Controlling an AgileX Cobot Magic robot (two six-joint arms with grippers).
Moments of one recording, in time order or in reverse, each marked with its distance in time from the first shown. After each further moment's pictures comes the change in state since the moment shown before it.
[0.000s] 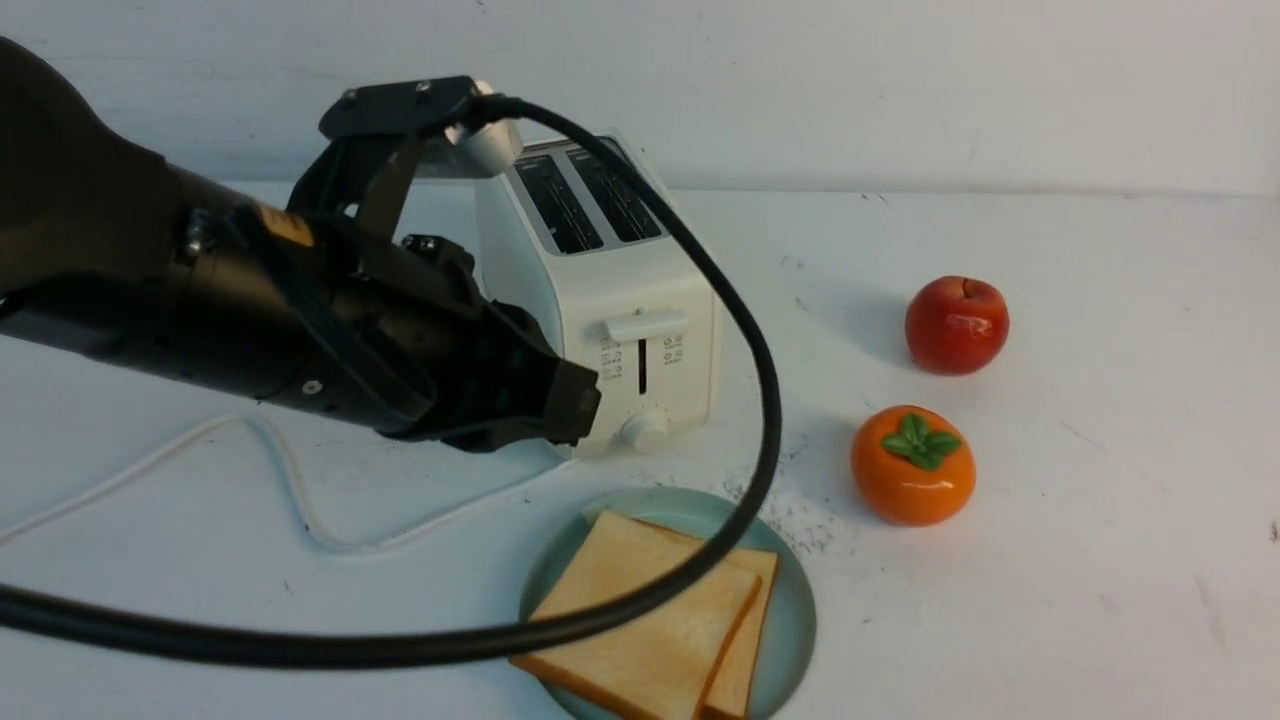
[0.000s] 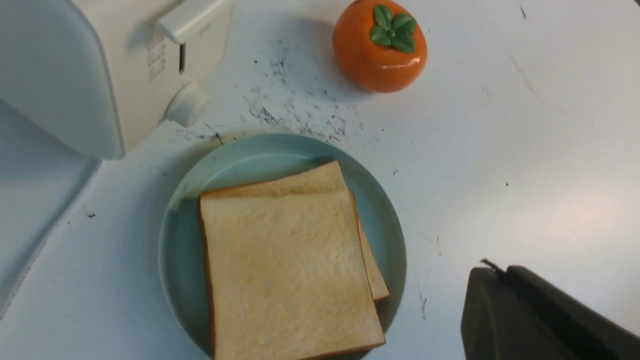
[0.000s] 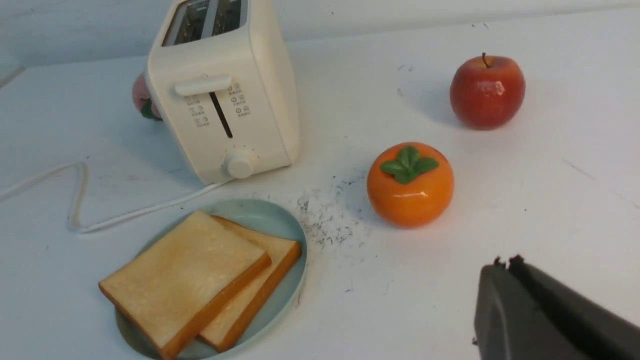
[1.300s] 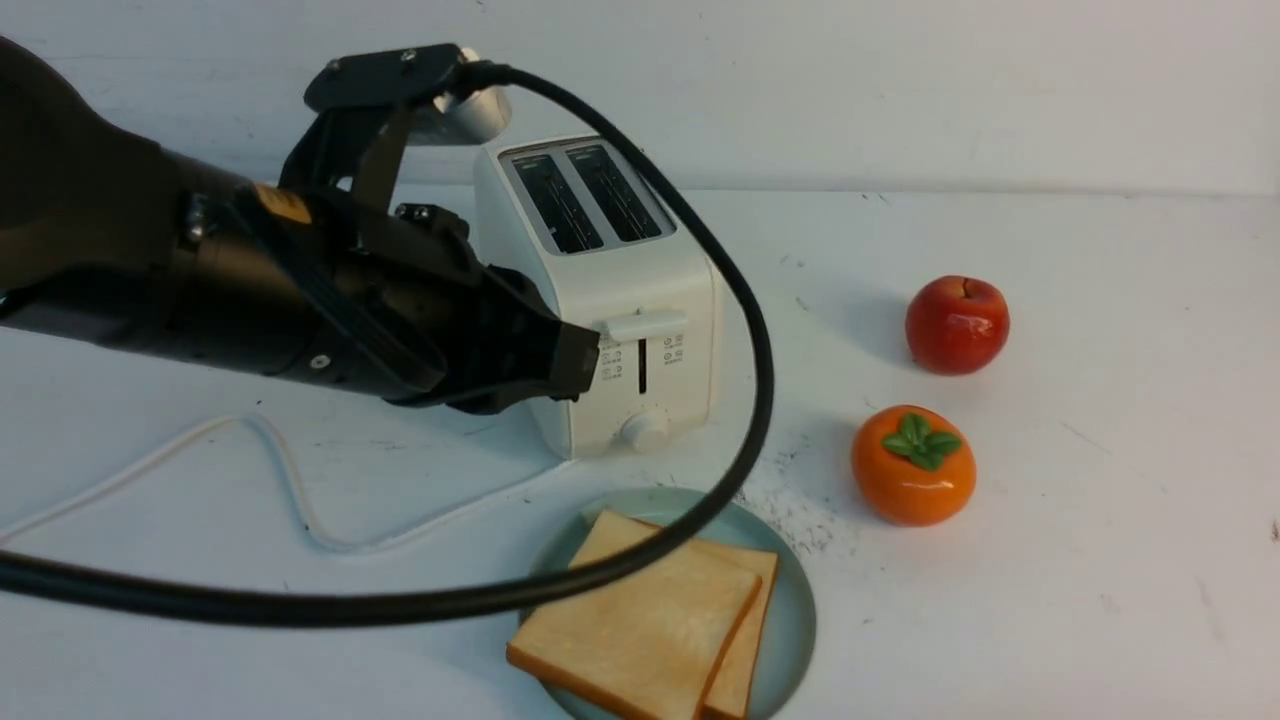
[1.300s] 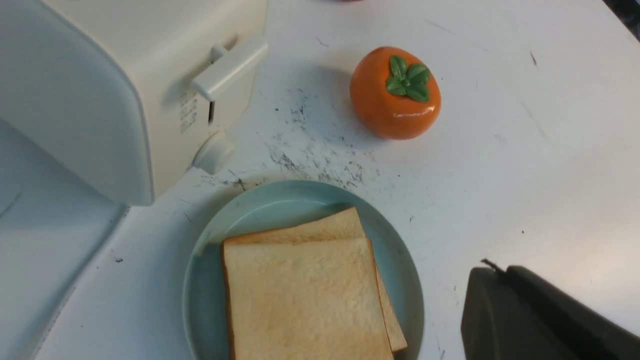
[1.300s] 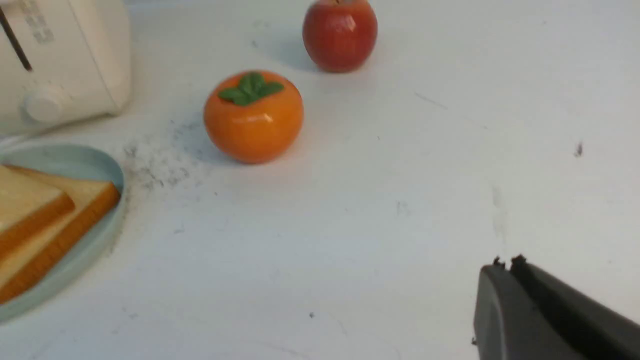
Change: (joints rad) right arm -0.207 -0.240 0.340 -0.129 -0.065 -0.002; left arm 0.000 0.000 0.000 0.001 -0.100 0.000
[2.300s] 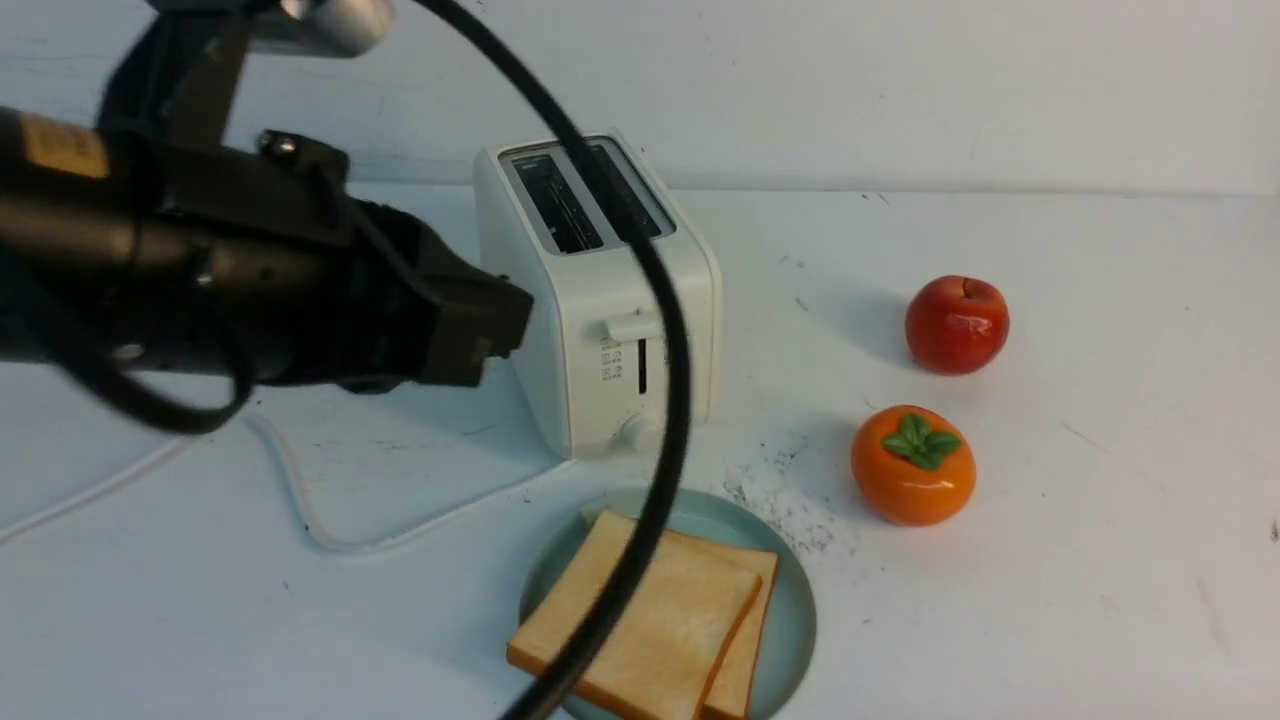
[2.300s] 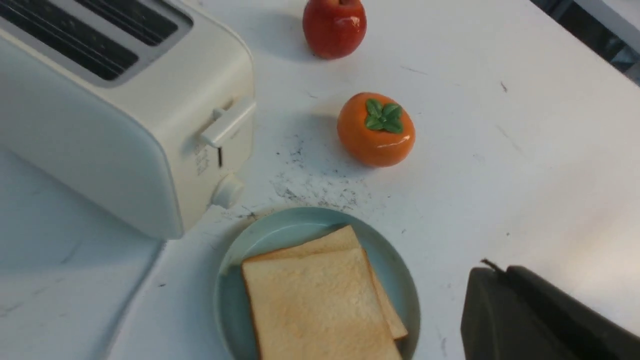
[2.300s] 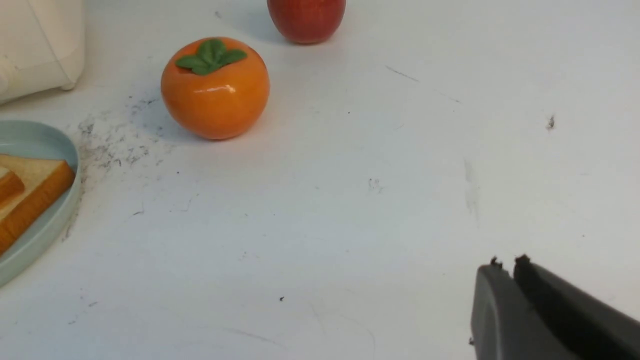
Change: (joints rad) right arm -0.043 0.000 0.034 -0.016 -0.013 -0.001; left arm 0.000 -0.243 0.001 0.145 0.108 -0.016
